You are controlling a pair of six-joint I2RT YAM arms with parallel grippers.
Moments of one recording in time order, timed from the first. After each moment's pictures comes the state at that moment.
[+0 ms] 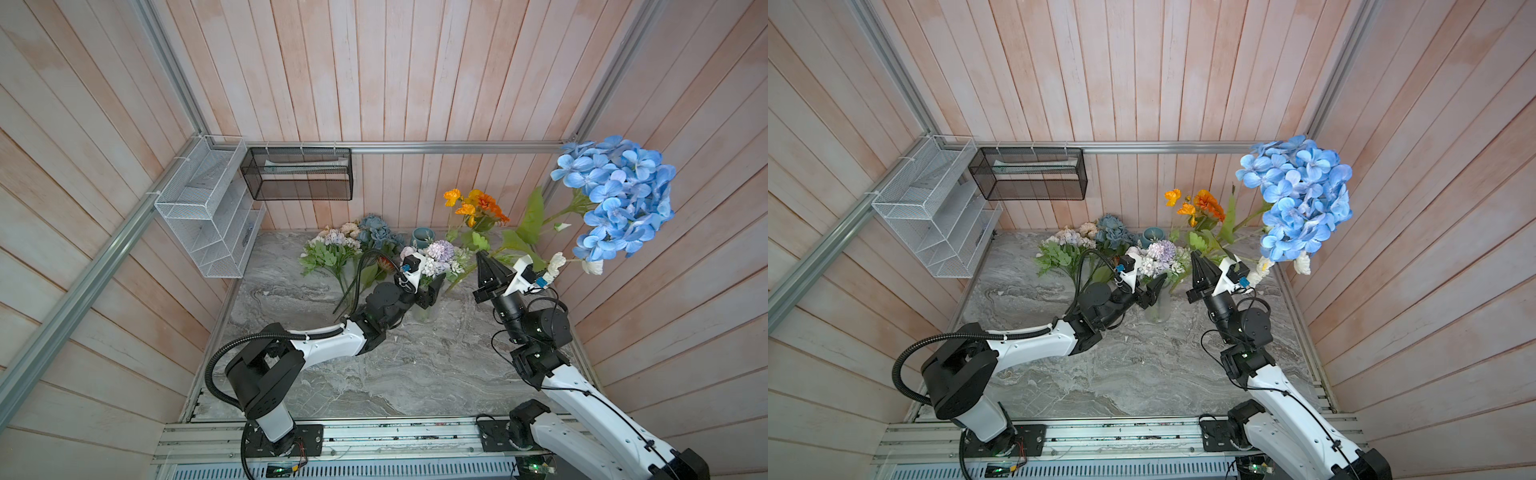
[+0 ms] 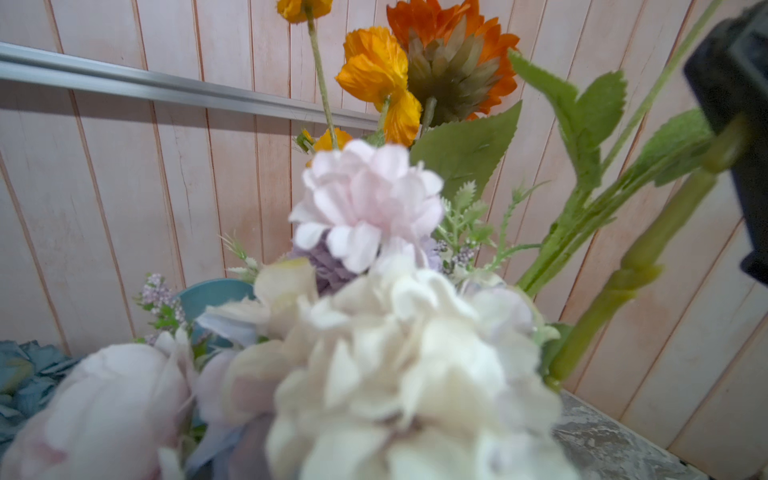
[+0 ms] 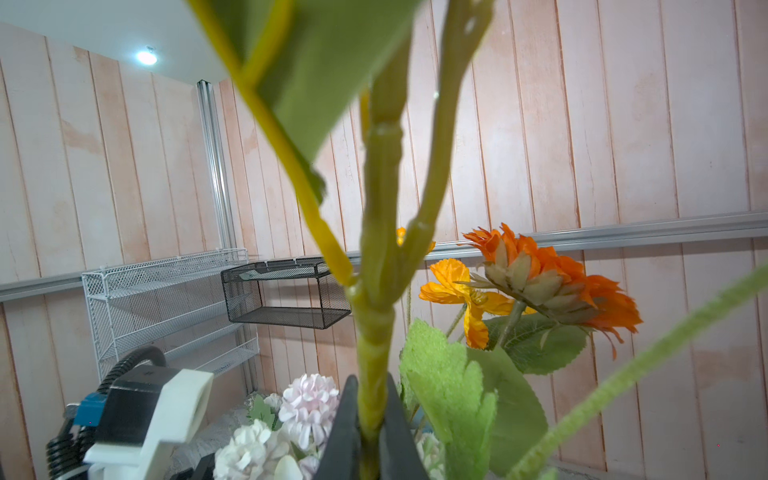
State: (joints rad) left arm -0.88 1.68 0.98 0.80 -0.09 -0.08; right arm 0.46 0.83 0.53 0.74 -0.04 0.18
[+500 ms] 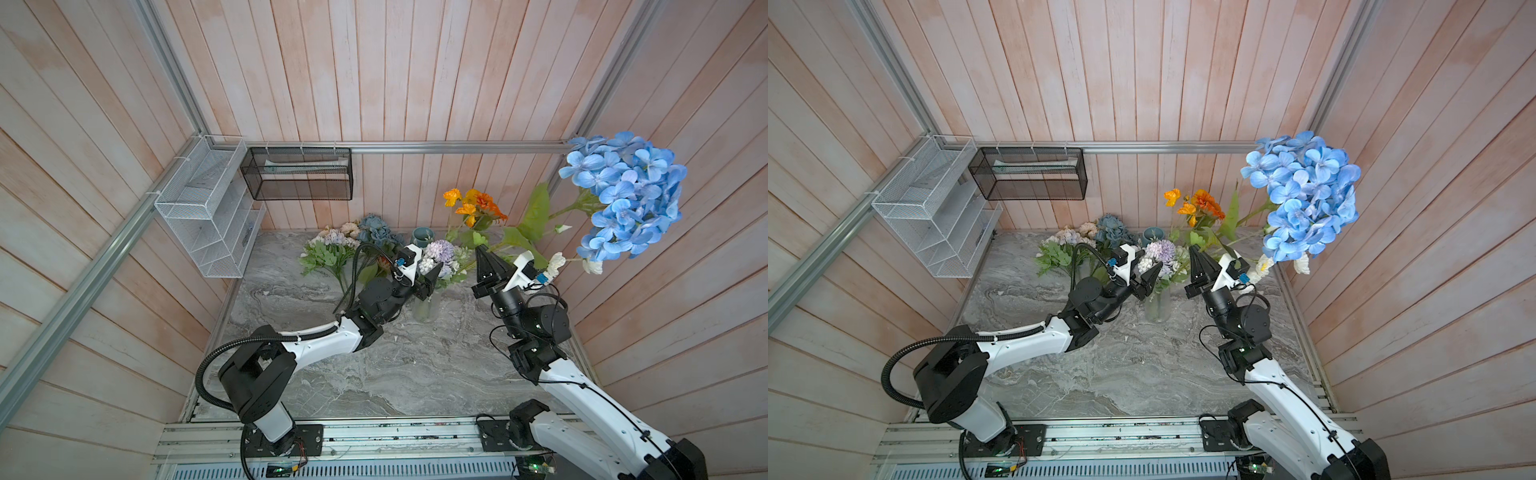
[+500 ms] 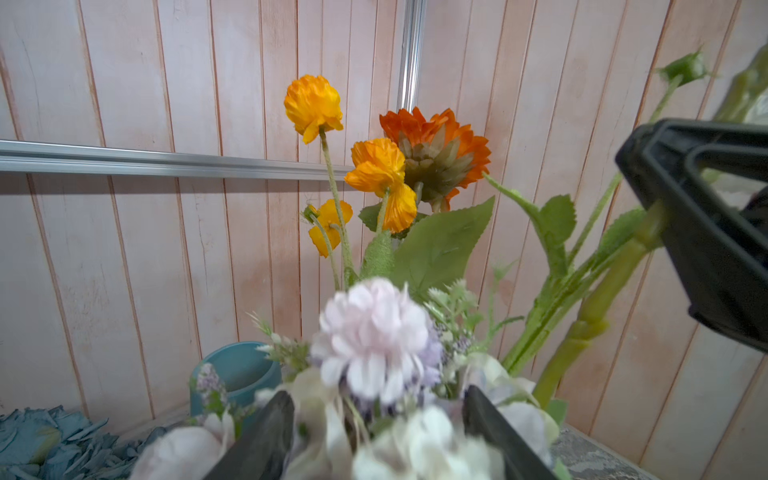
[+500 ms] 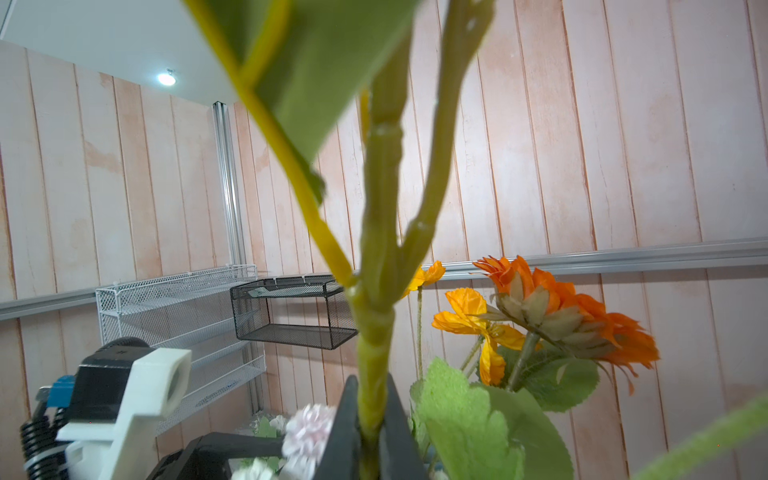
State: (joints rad) left arm -0.86 1.64 1.00 0.85 -0.07 -0.04; right arm 0.46 0.90 0.57 0.82 -0.06 0.19
